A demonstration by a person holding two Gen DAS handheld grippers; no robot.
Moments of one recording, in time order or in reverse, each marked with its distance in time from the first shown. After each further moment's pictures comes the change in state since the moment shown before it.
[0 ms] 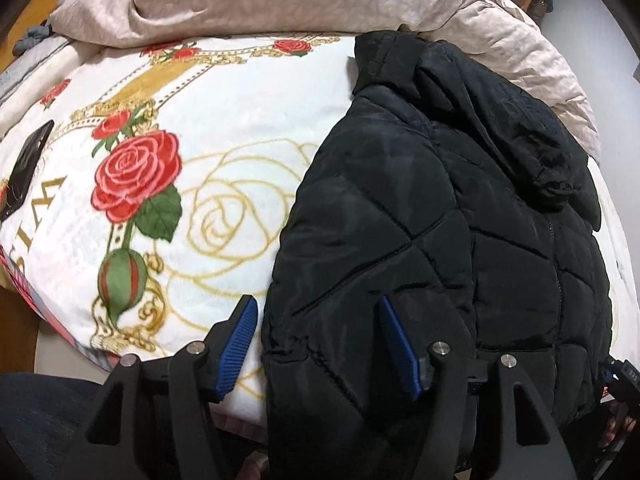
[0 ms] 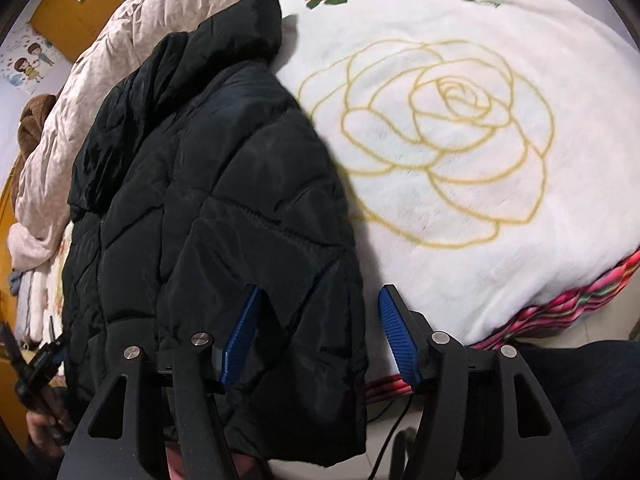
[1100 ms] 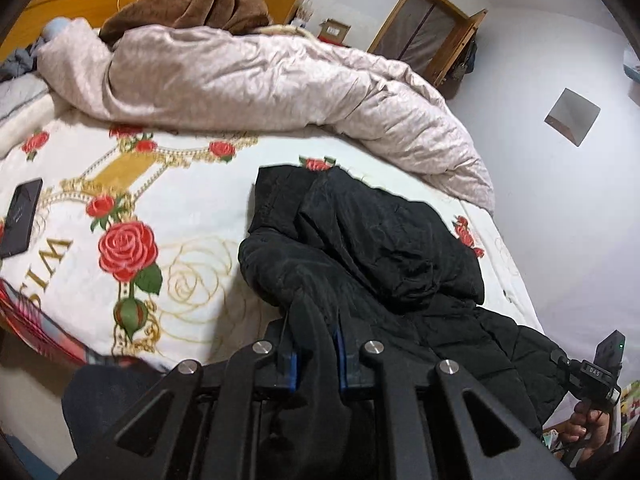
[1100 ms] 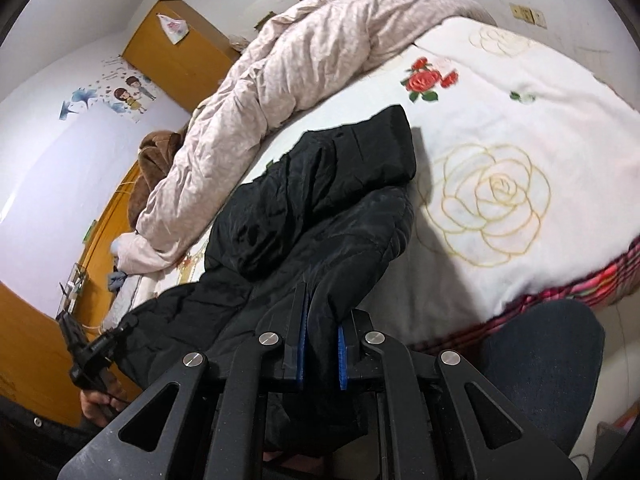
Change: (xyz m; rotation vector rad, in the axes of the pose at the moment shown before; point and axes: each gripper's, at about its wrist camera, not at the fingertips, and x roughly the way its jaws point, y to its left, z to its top) left arm -0.161 -0.007 0.000 0.024 -0.225 -0.315; right arm -0.157 0.022 -0.029 -0.056 -0.189 0.359
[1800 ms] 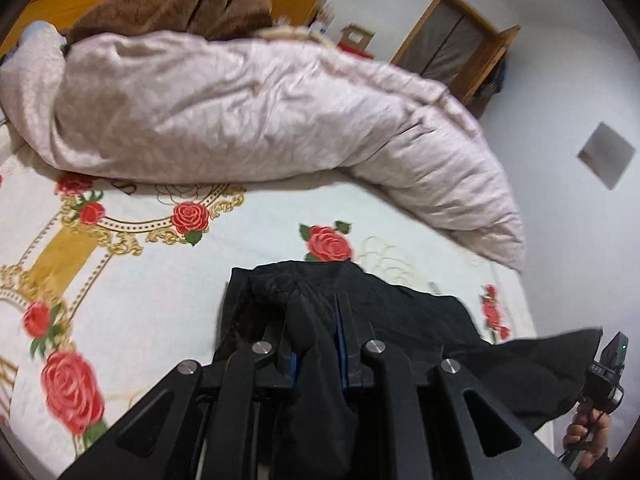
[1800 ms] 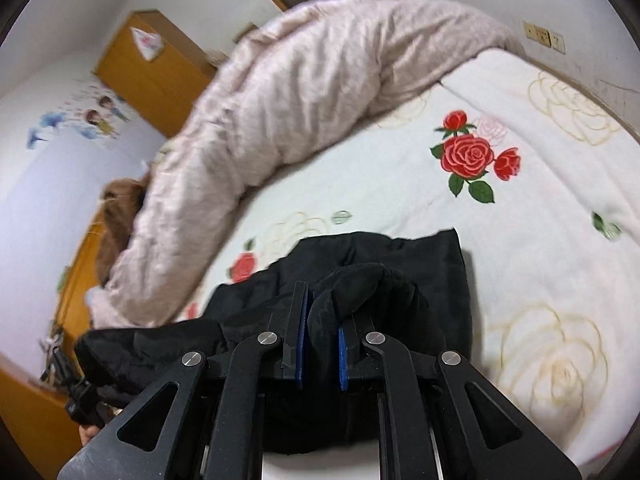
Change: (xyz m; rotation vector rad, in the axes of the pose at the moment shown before) left arm 0.168 0.000 0.174 -0.066 -0.006 0.053; right arm 0.154 0.036 0.217 0.021 -0.017 -0.091
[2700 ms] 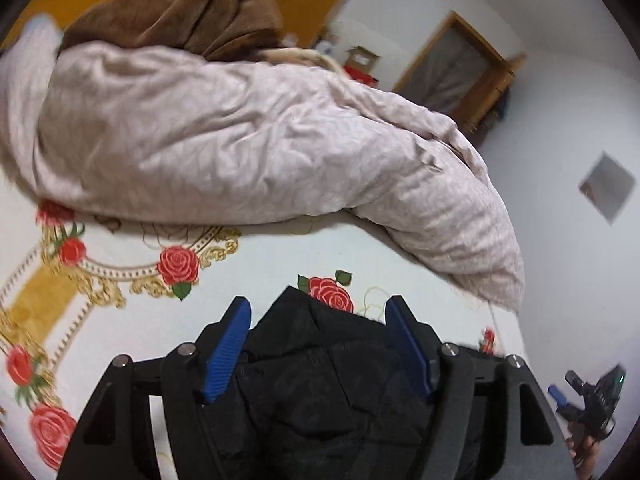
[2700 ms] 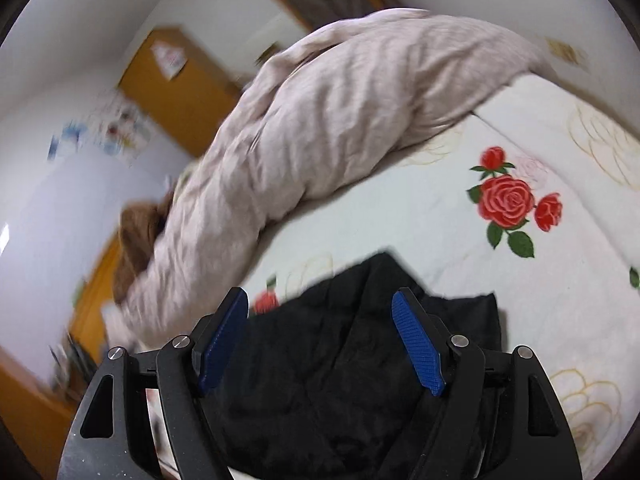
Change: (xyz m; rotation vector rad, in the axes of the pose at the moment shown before) left arm 0.009 0.001 0.047 -0.013 -0.097 -0.050; right arm 0.006 0.026 0.016 -0.083 -0.097 0.091
